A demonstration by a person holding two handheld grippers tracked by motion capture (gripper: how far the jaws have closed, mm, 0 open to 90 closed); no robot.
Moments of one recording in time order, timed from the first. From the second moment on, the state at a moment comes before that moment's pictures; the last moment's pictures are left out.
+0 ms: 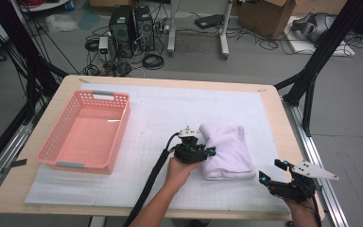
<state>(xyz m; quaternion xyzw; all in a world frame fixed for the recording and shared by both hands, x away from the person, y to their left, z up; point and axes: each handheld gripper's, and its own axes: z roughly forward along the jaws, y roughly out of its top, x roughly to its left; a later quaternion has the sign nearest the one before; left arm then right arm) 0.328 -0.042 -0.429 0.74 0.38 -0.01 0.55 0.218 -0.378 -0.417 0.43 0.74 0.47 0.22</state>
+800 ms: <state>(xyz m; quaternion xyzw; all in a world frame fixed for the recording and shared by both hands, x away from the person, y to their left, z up) 0.315 -0.008 -0.390 0.72 0.34 0.01 0.61 0.218 -0.378 -0.417 0.43 0.74 0.47 0.22</state>
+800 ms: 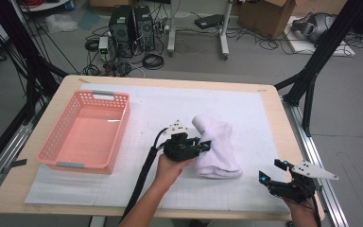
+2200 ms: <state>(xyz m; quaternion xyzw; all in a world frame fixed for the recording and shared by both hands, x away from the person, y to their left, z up) 0.301 0.055 -0.332 0.71 0.28 0.08 0.64 0.220 -0.378 -0.417 0.43 0.74 0.47 0.22</state>
